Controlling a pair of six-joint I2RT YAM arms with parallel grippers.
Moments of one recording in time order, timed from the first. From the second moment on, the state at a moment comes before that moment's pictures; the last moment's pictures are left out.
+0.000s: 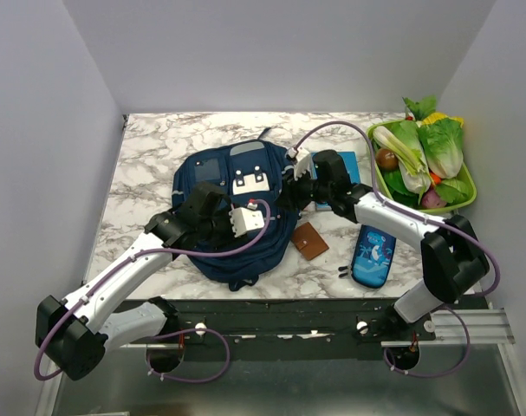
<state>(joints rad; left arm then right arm) -0.63 1.05 0.88 -0.68 0.26 0.67 0.60 1.56 1.04 0.00 -0.42 0.04</state>
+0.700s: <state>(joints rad) -0.63 1.08 0.92 -0.67 0.26 0.67 0.60 1.65 0.96 0.09 -0.38 0.40</state>
